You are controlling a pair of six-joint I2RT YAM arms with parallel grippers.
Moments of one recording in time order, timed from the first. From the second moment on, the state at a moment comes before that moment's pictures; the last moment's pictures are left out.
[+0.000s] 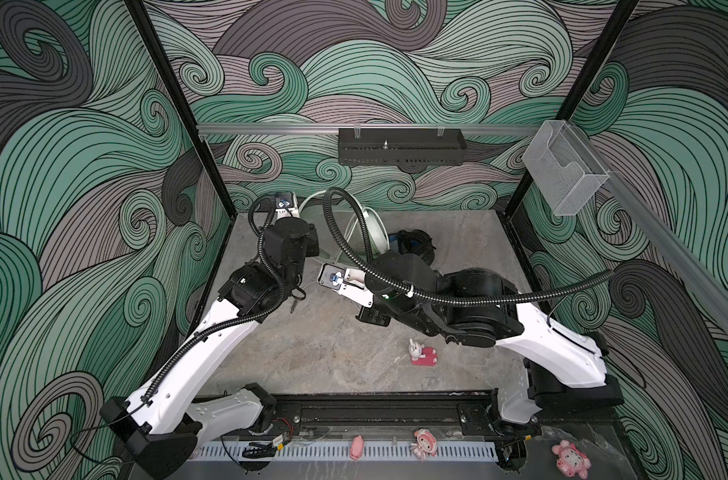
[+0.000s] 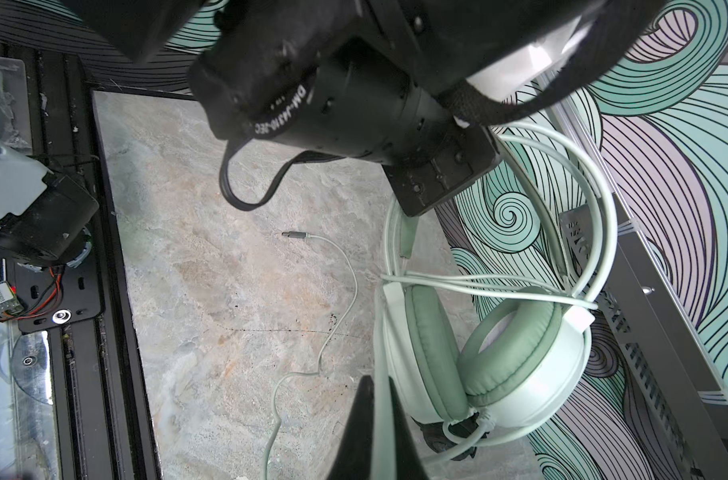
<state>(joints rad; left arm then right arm) -0.59 1.12 1.34 -0.55 -0.67 -0.24 1.36 1.66 2.25 -1.22 0.49 -0.35</state>
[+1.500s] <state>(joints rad) -0.68 1.04 1.31 -0.65 -0.41 -0.01 1.37 1.73 2.42 -1.11 0.60 -0.51</state>
